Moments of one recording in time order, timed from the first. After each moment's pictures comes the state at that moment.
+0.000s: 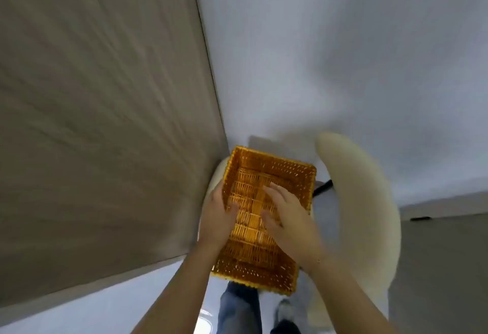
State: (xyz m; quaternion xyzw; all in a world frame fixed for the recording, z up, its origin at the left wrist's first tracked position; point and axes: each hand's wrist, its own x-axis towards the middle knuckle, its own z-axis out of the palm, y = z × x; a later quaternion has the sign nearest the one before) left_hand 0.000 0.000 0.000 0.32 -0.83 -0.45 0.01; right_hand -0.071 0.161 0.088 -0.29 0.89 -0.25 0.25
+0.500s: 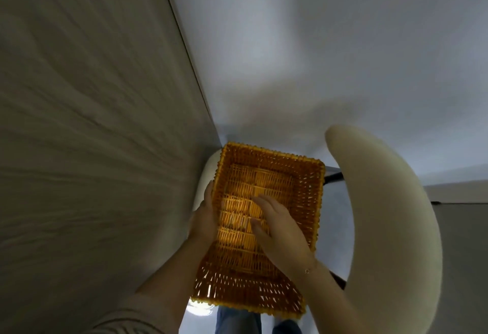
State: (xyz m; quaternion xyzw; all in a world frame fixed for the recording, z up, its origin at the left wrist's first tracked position) left_hand -0.039 -0.055 -0.137 0.34 -0.86 -0.35 -0.16; right_hand -0.108 0.116 0.001 -0.21 0.89 -0.25 0.33
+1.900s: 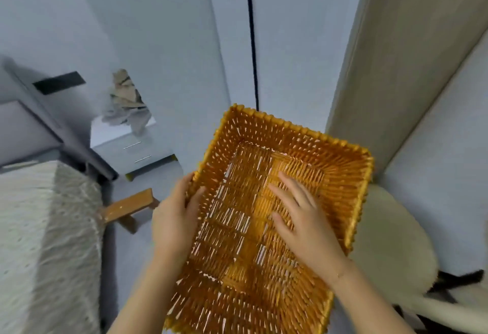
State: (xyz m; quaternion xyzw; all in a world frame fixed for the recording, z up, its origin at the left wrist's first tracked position) left_hand 0.494 0.136 0.247 0.66 -0.66 -0.13 0.33; right_hand 0.265 0.192 0.226 -0.72 0.63 -0.24 0.14
